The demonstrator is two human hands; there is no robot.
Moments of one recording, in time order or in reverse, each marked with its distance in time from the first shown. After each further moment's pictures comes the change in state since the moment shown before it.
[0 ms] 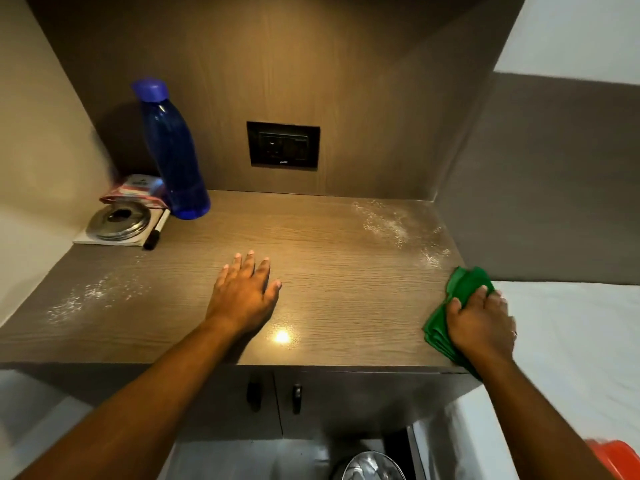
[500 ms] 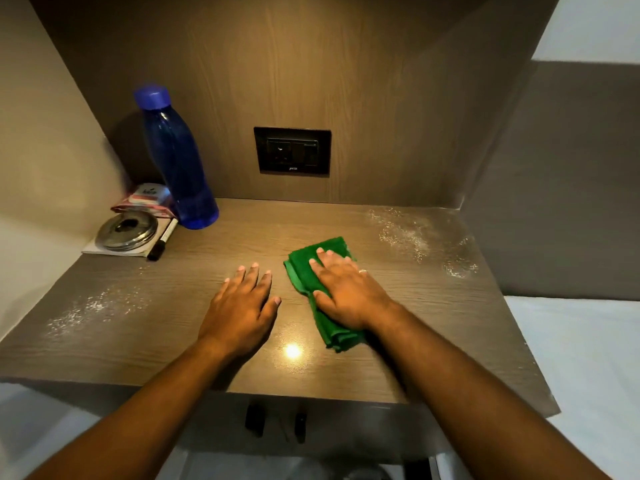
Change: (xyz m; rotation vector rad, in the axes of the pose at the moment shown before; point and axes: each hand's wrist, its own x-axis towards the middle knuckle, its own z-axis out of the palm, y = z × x) left_hand 0.006 -0.014 0.012 0.004 0.037 0.006; right_hand 0.003 -0.186 0.038 -0.094 -0.224 -1.081
